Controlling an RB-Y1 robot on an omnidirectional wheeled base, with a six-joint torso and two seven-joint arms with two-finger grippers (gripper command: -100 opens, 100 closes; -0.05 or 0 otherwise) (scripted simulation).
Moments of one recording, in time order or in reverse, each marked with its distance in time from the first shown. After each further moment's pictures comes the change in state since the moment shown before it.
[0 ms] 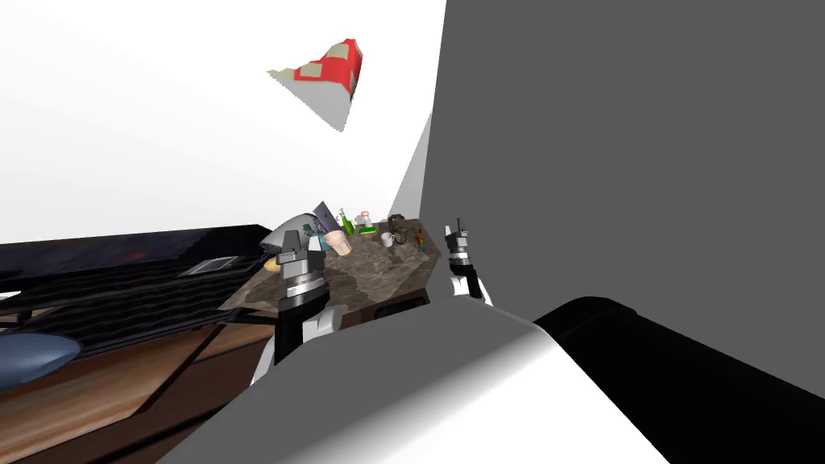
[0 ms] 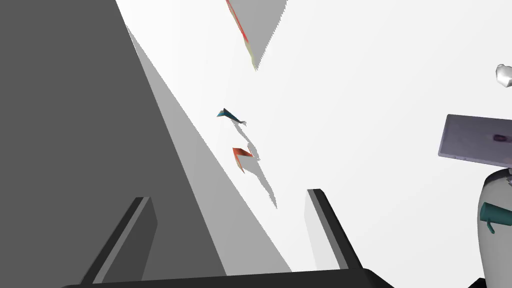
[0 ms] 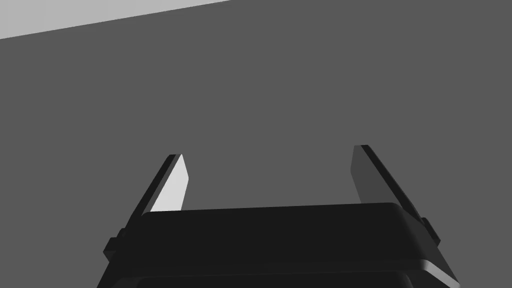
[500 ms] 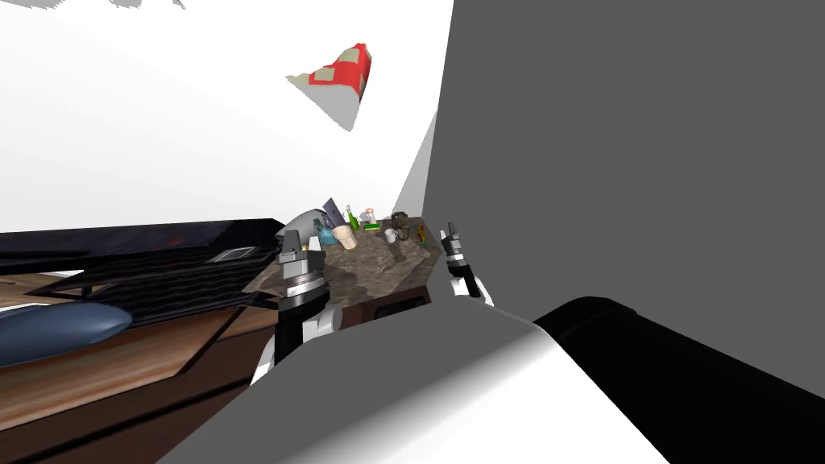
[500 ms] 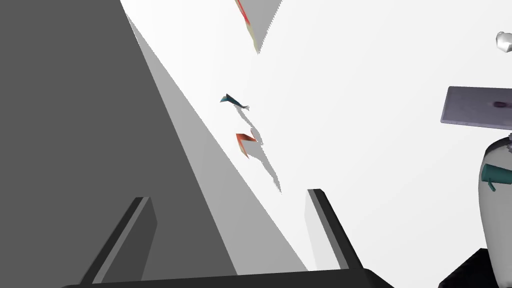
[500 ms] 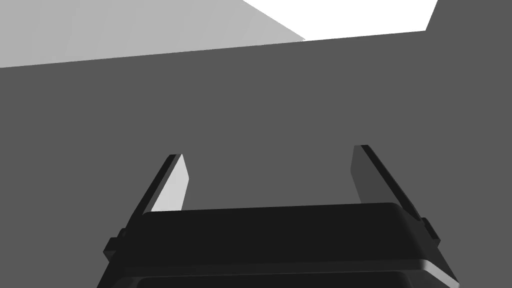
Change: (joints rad) left arm 0.000 0.000 0.000 0.000 0.000 0.000 0.000; right arm 0.001 -0.091 0.028 0.059 0.046 0.028 0.005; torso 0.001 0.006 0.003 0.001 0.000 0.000
